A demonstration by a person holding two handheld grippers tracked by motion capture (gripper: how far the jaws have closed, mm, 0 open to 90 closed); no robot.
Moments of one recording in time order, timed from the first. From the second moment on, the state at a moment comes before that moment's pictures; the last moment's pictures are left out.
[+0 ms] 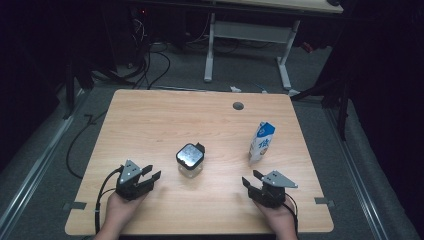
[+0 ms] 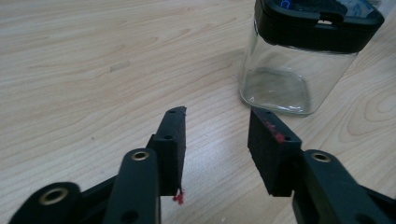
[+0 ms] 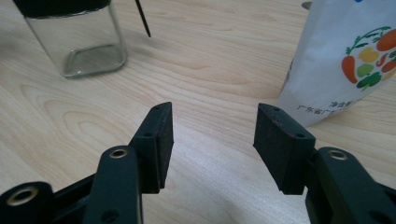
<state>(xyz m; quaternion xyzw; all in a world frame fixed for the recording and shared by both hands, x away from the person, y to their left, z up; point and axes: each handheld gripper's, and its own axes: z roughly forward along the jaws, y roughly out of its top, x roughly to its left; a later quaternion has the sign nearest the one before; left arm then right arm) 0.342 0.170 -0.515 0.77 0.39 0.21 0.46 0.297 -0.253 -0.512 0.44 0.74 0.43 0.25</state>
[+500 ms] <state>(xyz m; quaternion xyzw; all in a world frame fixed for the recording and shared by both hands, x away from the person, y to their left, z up) 0.387 0.142 -0.518 0.77 0.41 0.20 0.44 0.295 -0.251 -0.518 0.44 0.76 0.43 0.23</state>
